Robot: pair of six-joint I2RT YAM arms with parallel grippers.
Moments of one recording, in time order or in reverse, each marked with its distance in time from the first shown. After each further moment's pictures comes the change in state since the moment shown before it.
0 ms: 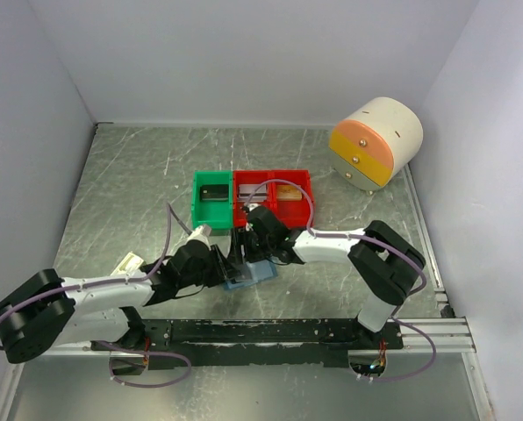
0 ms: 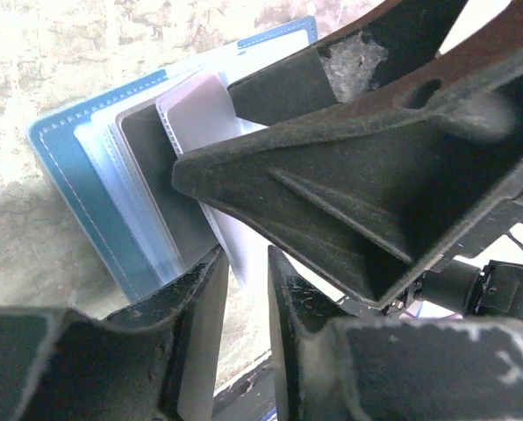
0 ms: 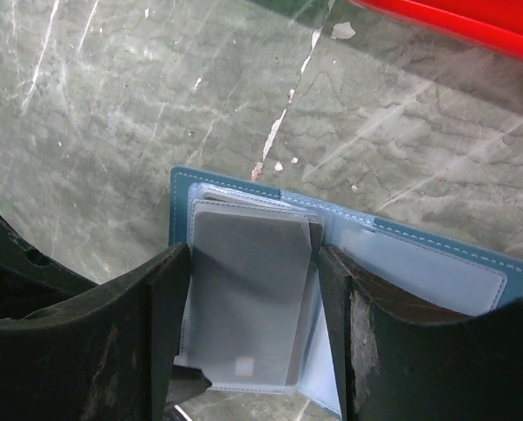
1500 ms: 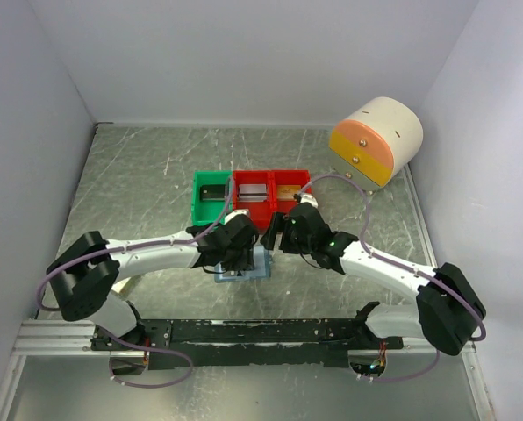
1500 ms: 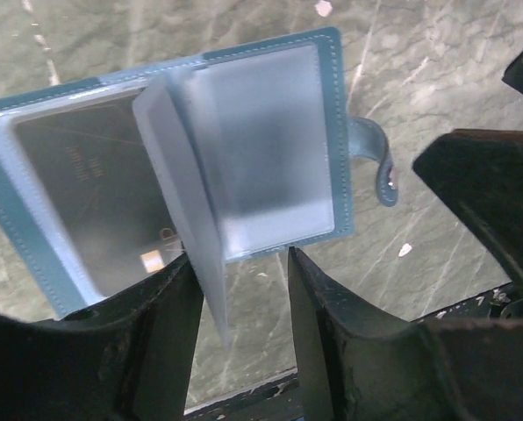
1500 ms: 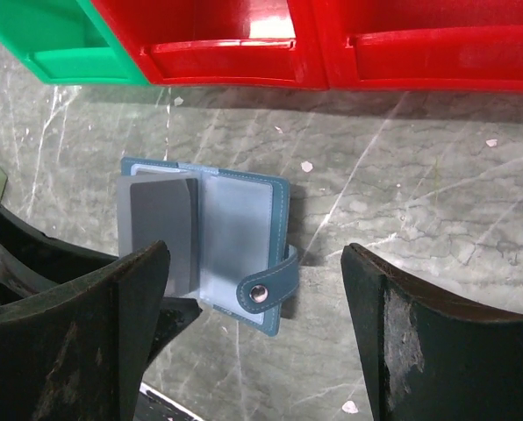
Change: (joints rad) left arm -0.062 0.380 0.573 -0.597 -0.094 0.246; right arm -0.148 -0.452 -0.189 -0.177 0.235 0.101
